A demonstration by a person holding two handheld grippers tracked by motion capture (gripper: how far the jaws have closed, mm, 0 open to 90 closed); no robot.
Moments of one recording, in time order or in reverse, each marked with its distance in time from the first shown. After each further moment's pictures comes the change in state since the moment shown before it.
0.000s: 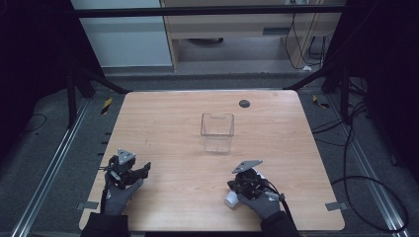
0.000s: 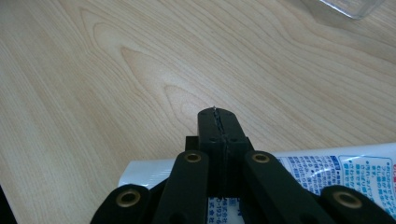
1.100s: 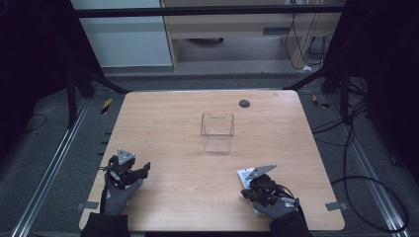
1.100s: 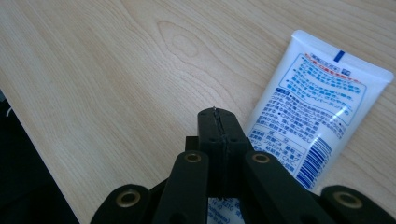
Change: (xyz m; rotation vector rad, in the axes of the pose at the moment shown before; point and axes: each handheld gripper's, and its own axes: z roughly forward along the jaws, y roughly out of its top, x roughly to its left) left arm 0.001 0.000 -0.001 -0.001 0.000 -0.003; right arm -0.013 -0.027 -0.029 0.090 0.024 0.005
